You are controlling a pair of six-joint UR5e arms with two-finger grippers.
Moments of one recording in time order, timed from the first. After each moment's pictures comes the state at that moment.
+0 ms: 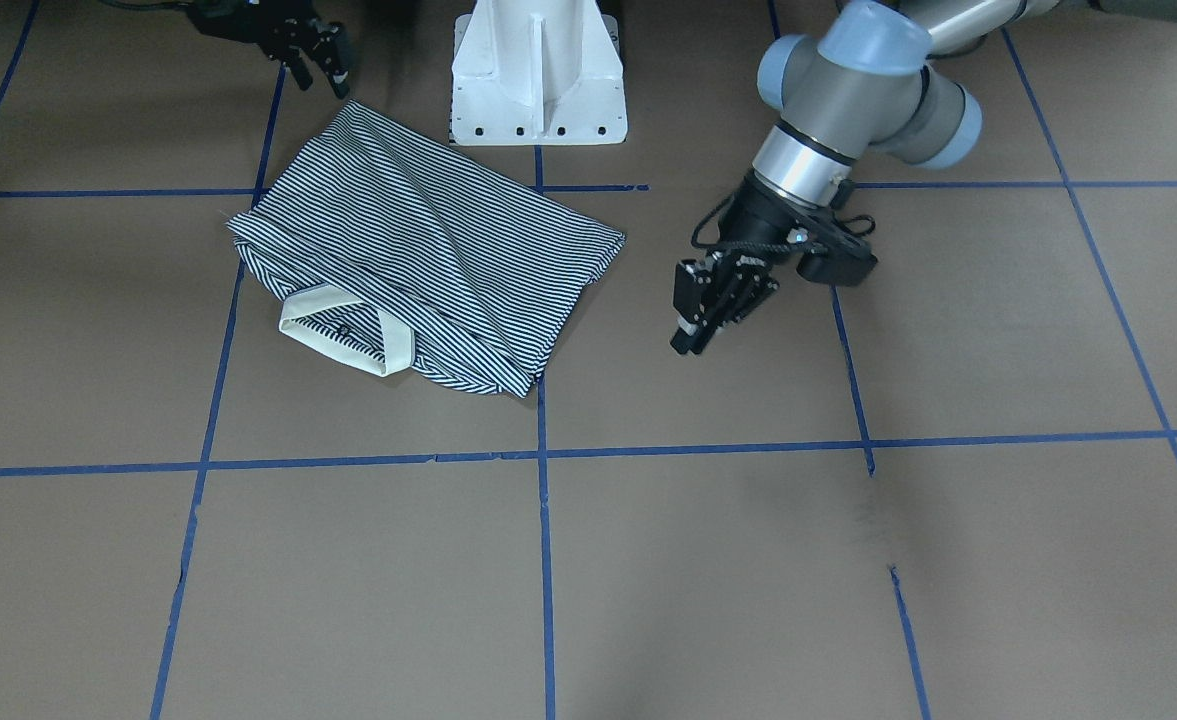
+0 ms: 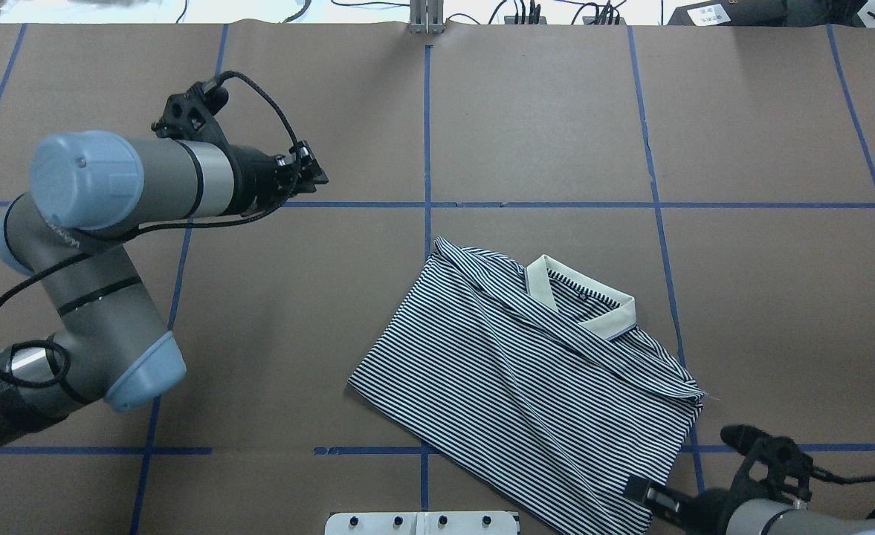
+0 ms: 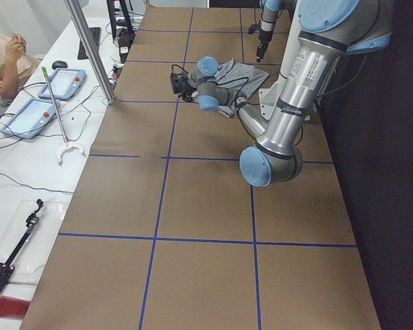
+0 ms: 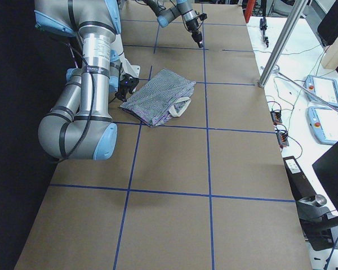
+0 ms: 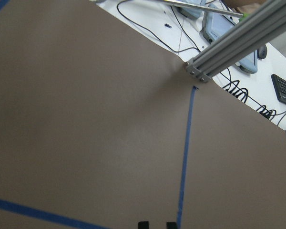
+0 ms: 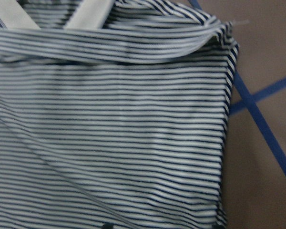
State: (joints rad) left arm -0.63 -2.00 -1.82 -2.19 -1.72 -1.72; right arm -0.04 -1.81 2.40 -1.24 1.34 2.09
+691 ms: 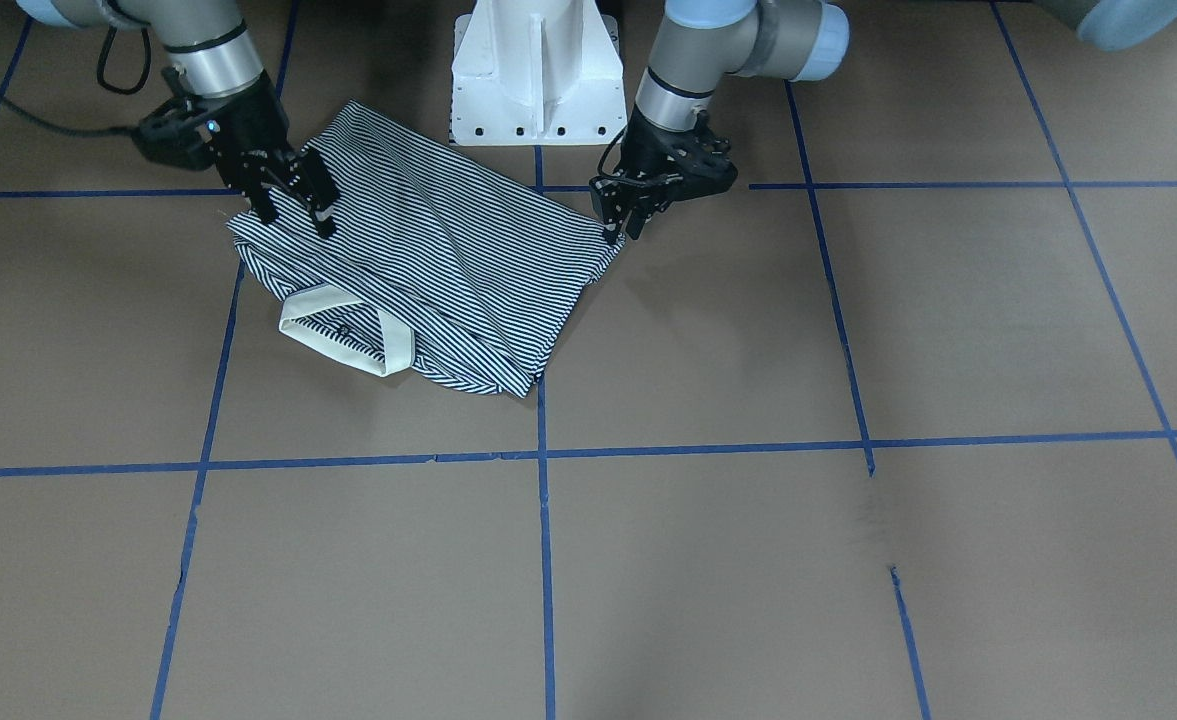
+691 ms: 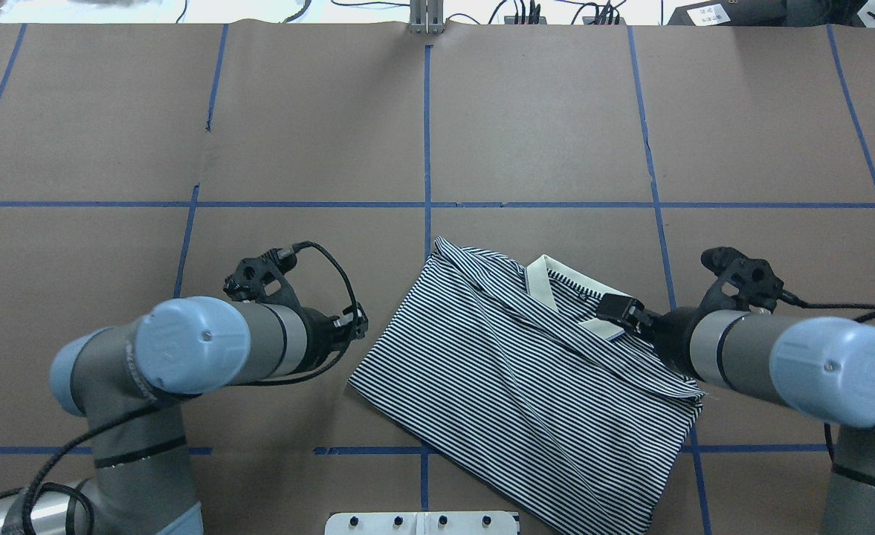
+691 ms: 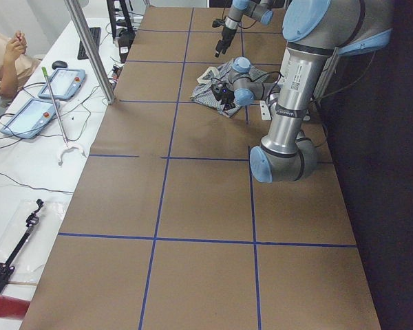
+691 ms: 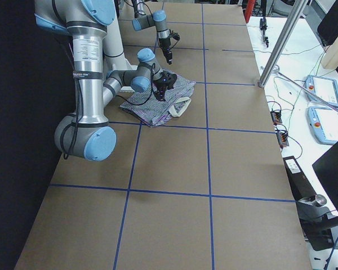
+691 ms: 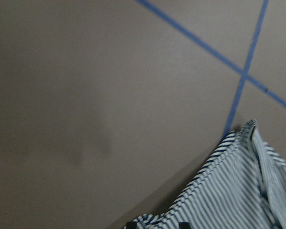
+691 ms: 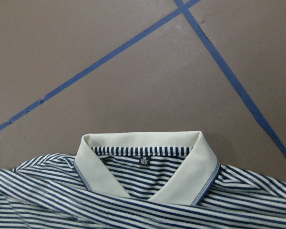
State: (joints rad) left arm -0.30 -2.01 -1.90 -1.80 -1.60 -1.83; right arm 0.45 -1.54 2.16 -1.24 1.60 1.79
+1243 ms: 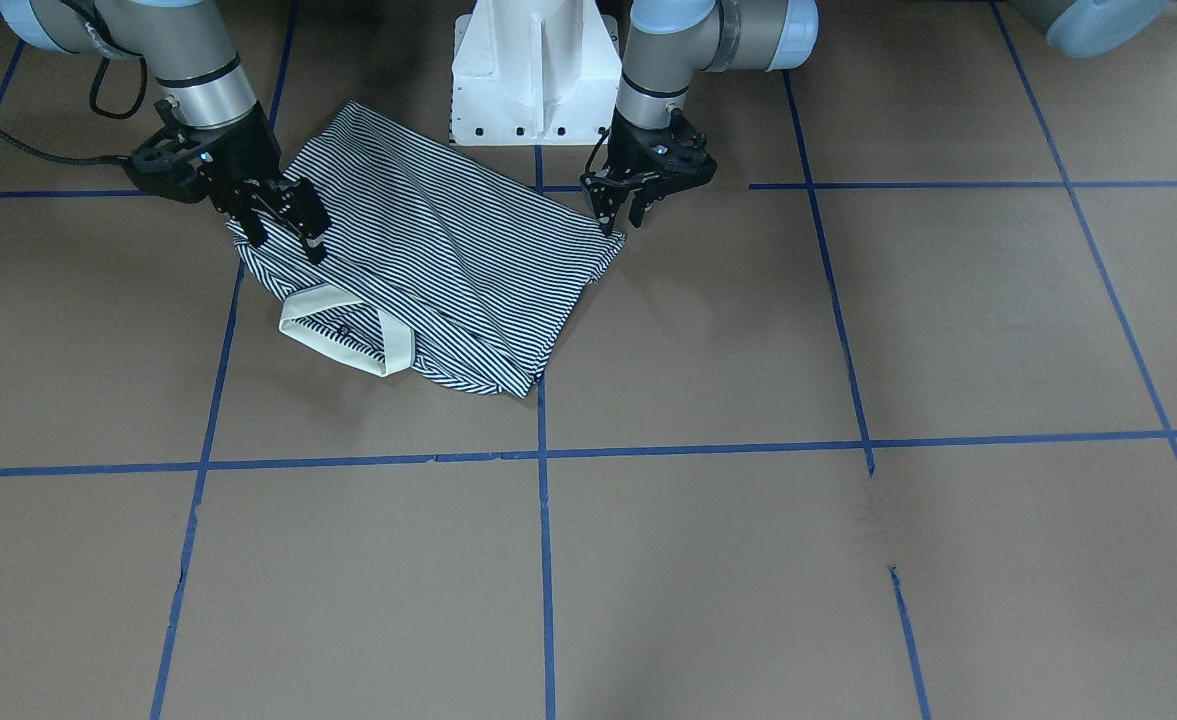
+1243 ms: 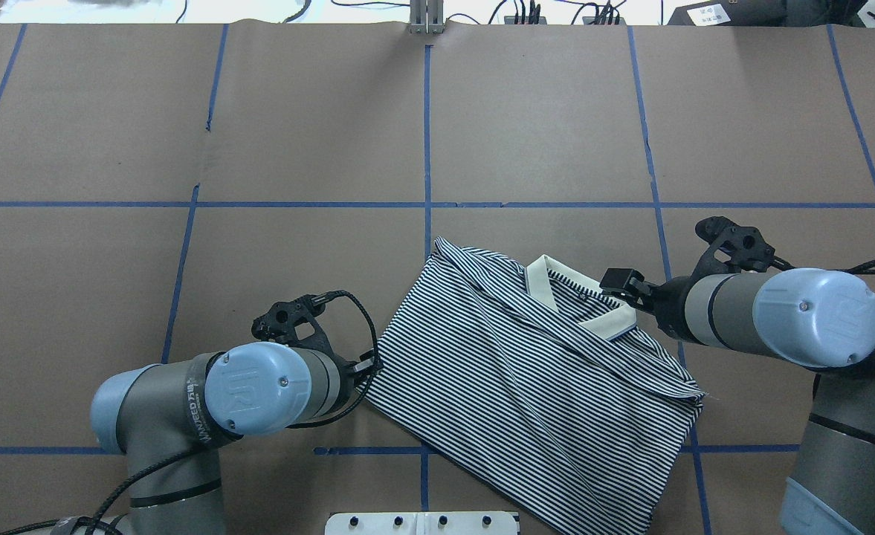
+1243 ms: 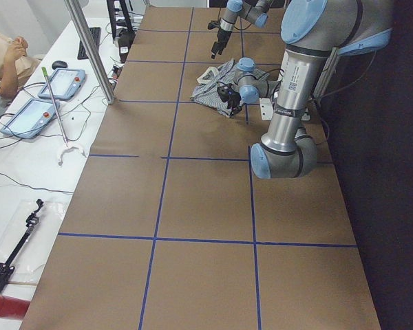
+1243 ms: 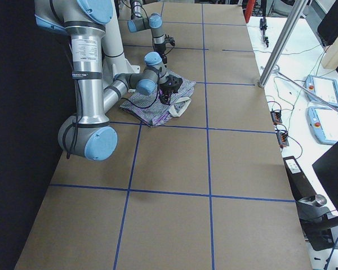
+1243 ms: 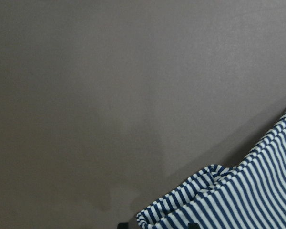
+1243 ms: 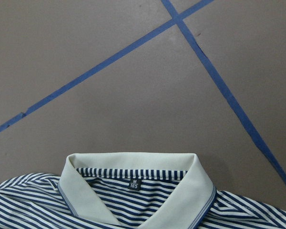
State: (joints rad) left arm -0.26 -2.03 -1.88 -1.72 -1.59 -1.83; right arm 0.48 -1.53 2.12 -1.24 1.63 1.77
